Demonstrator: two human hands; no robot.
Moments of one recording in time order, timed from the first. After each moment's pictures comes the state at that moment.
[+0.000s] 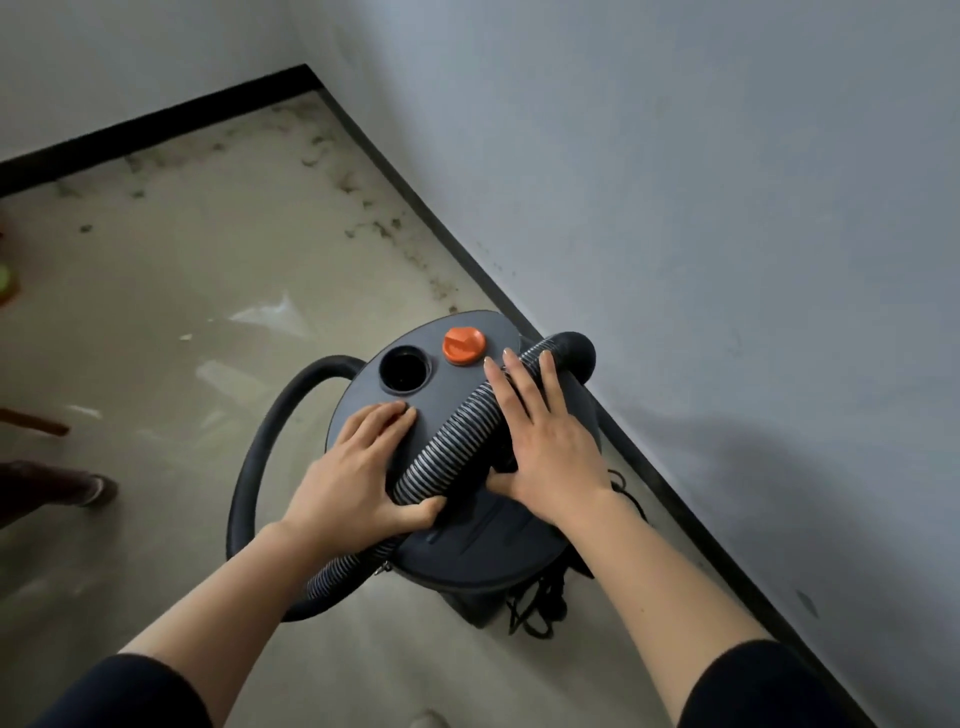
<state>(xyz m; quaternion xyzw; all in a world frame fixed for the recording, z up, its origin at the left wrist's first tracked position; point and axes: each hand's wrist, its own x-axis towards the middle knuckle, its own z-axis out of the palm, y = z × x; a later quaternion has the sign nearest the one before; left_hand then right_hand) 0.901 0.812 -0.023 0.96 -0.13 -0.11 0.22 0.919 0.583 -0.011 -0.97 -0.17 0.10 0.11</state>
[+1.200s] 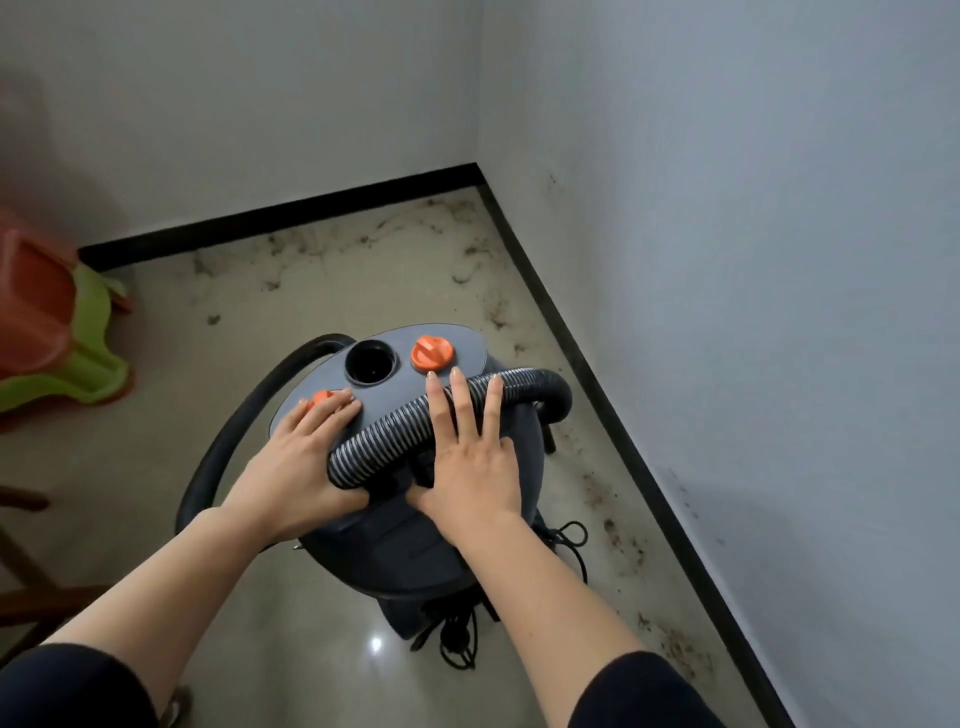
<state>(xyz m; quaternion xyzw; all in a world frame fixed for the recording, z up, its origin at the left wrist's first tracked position) 1.393 1.236 -0.022 0.97 0.01 -0.11 0.22 1.427 1.036 -0.014 -0.96 -0.22 0.13 0.10</state>
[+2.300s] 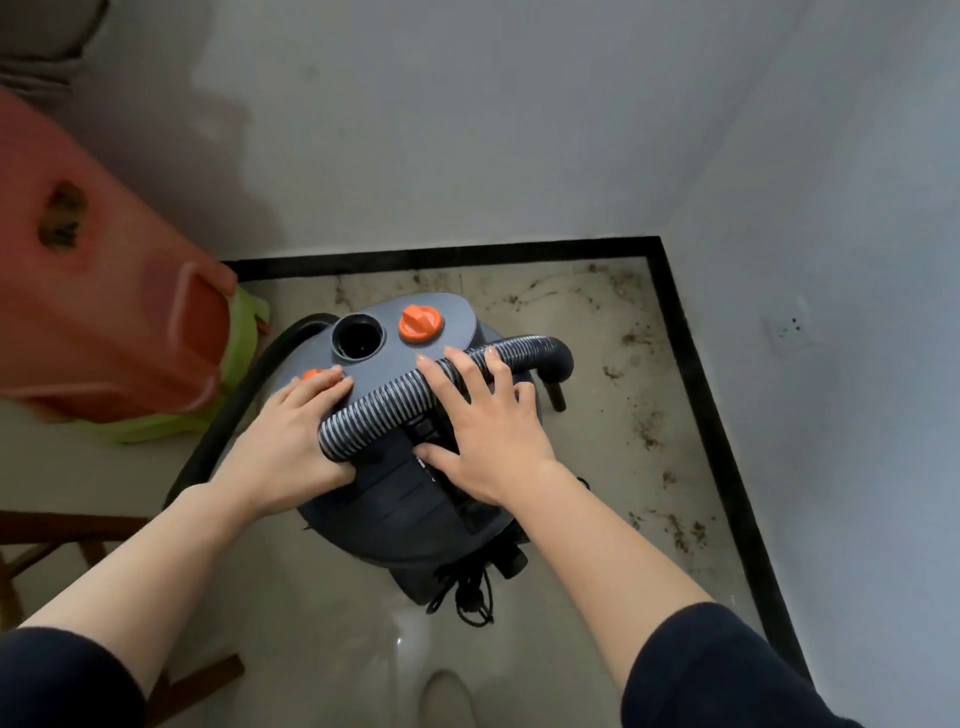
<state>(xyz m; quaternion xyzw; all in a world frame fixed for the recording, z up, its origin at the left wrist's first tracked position) 1.582 1.580 -0.013 0.95 0.16 -0.11 0.22 1.696 1.377 -0.006 -0.89 -0.42 0.16 0.06</state>
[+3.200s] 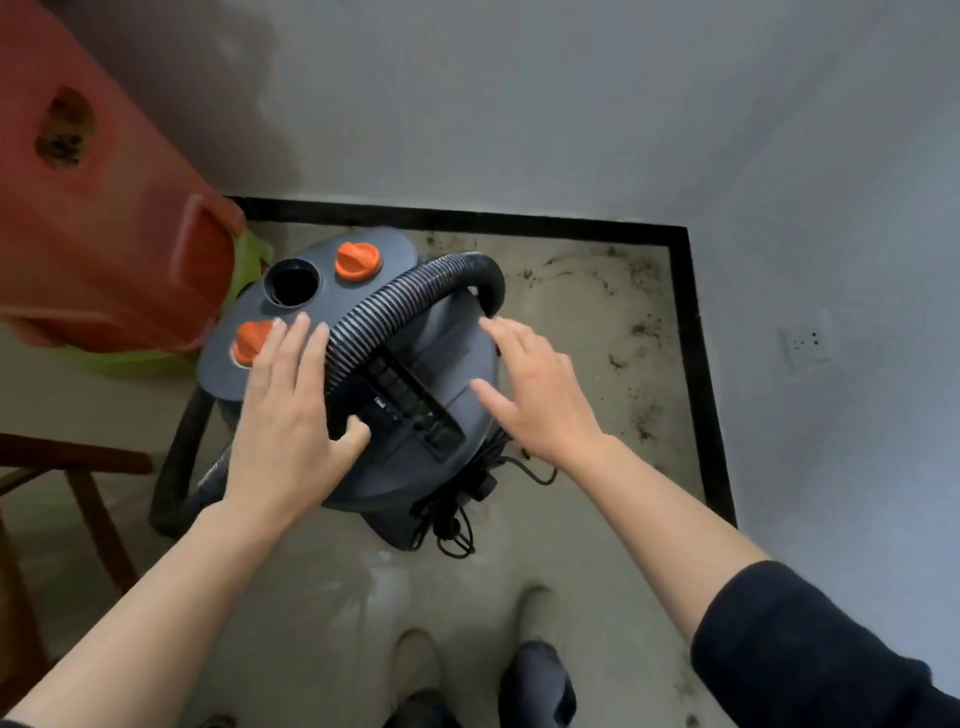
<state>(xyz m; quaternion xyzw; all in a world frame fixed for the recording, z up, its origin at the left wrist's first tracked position) 1.564 1.542 -0.012 0.95 0.25 0.09 0.15 1.734 1.367 -0.020 -0.88 -0.39 0.16 0.20</state>
